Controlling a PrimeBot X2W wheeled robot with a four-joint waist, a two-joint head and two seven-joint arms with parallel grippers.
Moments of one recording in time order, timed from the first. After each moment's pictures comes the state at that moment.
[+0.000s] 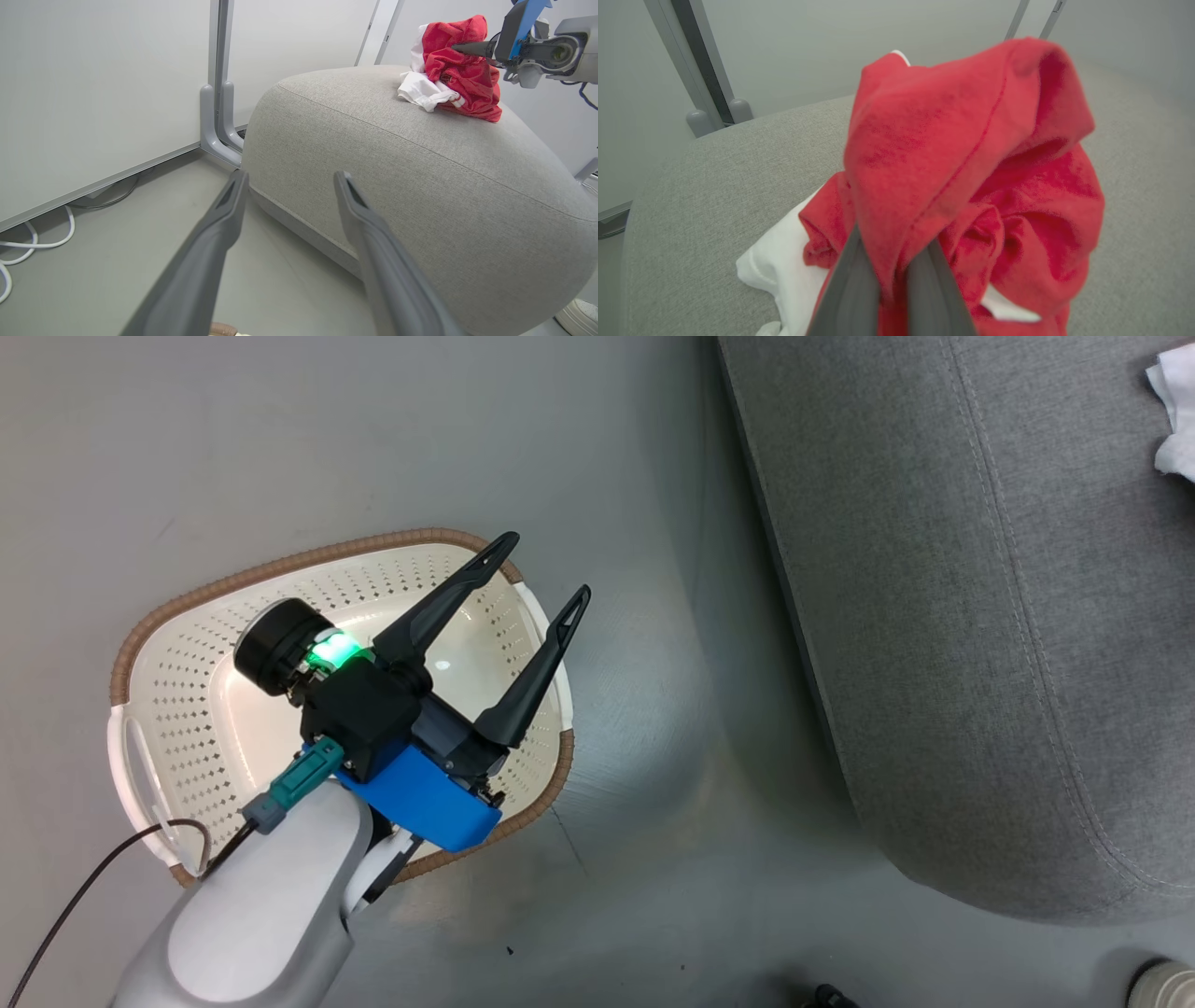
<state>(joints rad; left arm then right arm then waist) -0.65 0.31 -0.64 0.17 -0.34 -0.13 -0.26 -0.88 -0.38 -0.46 0.62 0.16 0.13 0.03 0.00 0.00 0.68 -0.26</state>
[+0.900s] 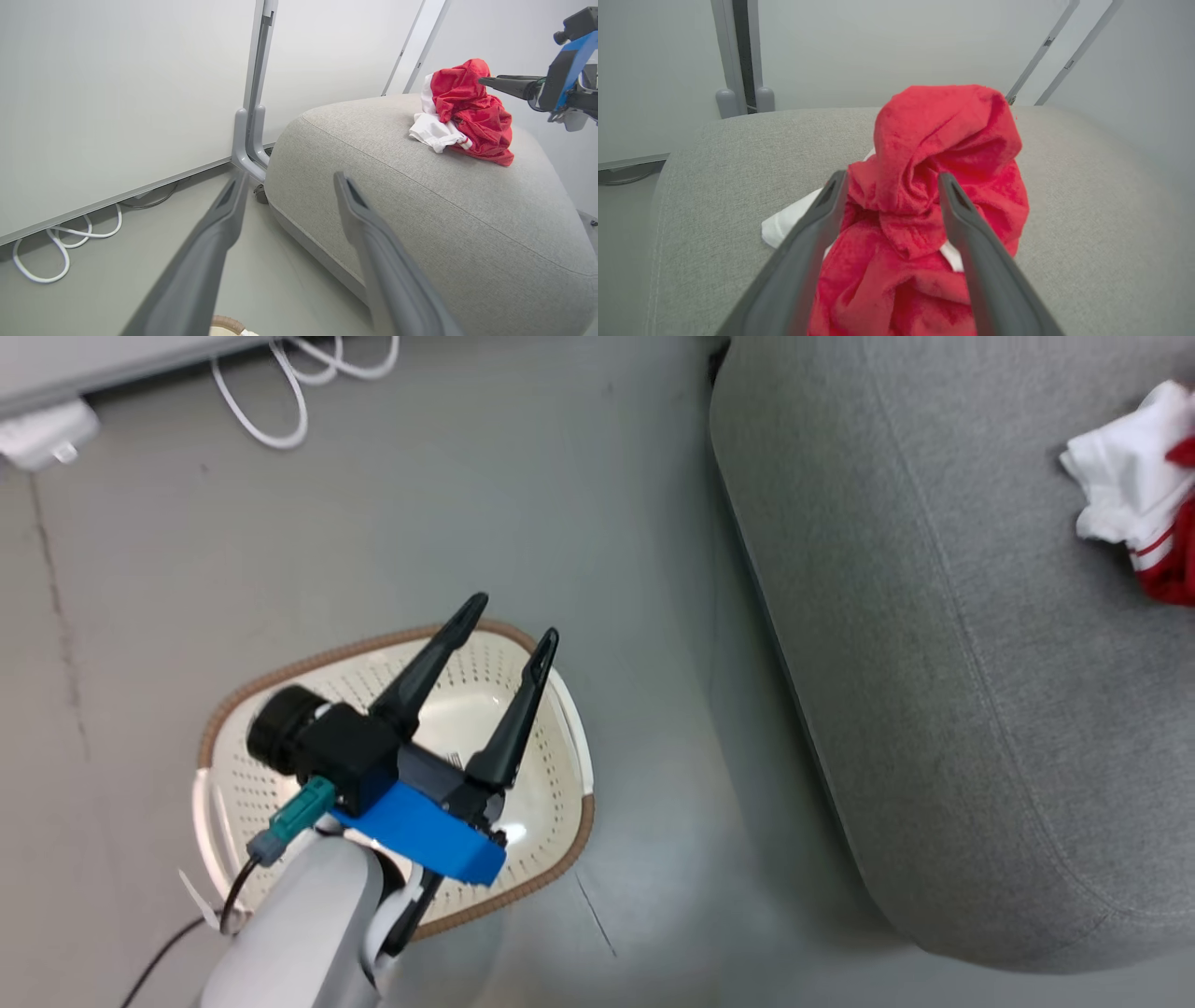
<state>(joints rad) -0.53 0.21 -0.53 0.22 -0.35 -0.13 -0.26 -0.83 -0.43 -0.30 0.76 0.02 0.13 -0.07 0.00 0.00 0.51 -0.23</state>
